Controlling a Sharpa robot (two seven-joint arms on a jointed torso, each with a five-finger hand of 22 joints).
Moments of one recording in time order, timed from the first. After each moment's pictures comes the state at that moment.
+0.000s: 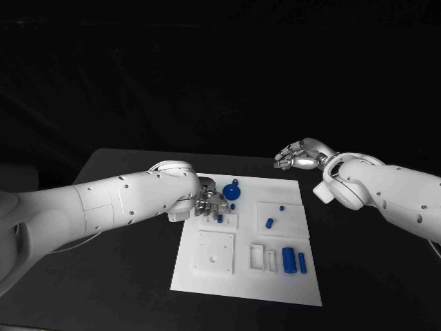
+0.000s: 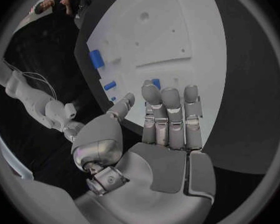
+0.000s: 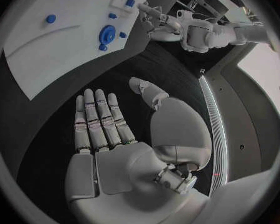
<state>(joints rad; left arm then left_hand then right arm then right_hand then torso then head) 1.33 -0.51 -0.18 1.17 -1.04 0.16 -0.47 0.56 -0.07 0.62 -0.18 0.05 1.24 0.02 0.19 0.96 1.40 -0.09 0.84 0.67 1.21 -0.13 1.19 0.55 0.02 0.90 -0.12 0.73 1.31 1.30 -0.59 -0.09 1.04 -0.76 -0.21 0.10 1.02 -0.17 0.55 -0.19 0.46 0.77 0.20 0.29 0.42 1.01 0.19 0.08 0.07 0.83 0.20 0.26 0.45 0.18 0.59 0.22 0.10 1.16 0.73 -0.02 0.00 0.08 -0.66</state>
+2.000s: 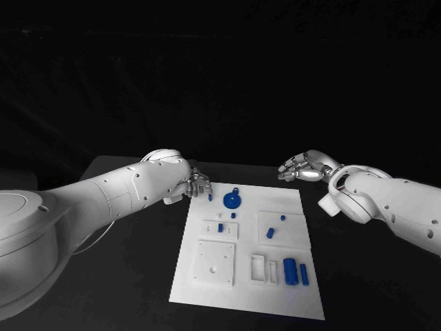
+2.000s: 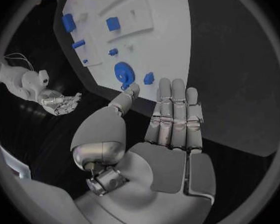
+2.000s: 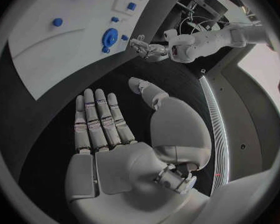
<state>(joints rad) 1.34 -0.36 -0.14 0.74 -1.08 0.10 -0.38 0.77 -0.06 0.54 -0.26 0.11 0.97 0.12 0.12 0.85 1.17 0.01 0.59 0.59 1.00 -0.01 0.93 0.50 0.02 0.73 -0.07 0.58 1.31 1.30 -0.62 -0.09 1.07 -0.76 -0.20 0.10 1.03 -0.16 0.55 -0.19 0.46 0.77 0.20 0.29 0.41 1.02 0.19 0.08 0.07 0.83 0.20 0.26 0.44 0.18 0.59 0.22 0.09 1.17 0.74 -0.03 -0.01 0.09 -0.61</state>
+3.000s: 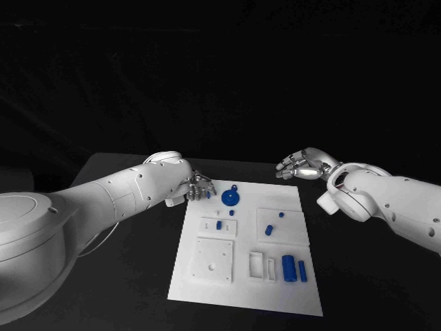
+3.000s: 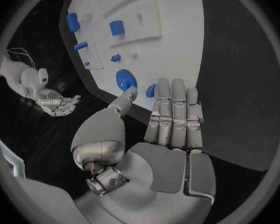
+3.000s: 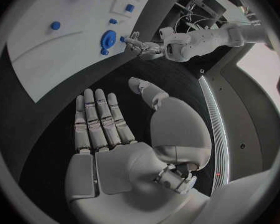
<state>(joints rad) 1.32 -0.33 -0.14 0.70 -1.02 0.14 -0.37 0.73 -0.03 0.53 -0.19 0.06 1.01 0.10 0.18 0.84 1.19 -0.01 0.59 0.60 1.02 -0.02 0.93 0.52 0.02 0.74 -0.08 0.58 1.31 1.31 -0.63 -0.09 1.10 -0.76 -0.21 0.10 1.03 -0.16 0.55 -0.19 0.46 0.77 0.20 0.29 0.41 1.02 0.19 0.08 0.07 0.83 0.20 0.26 0.44 0.18 0.59 0.22 0.09 1.17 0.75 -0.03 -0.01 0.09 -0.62</state>
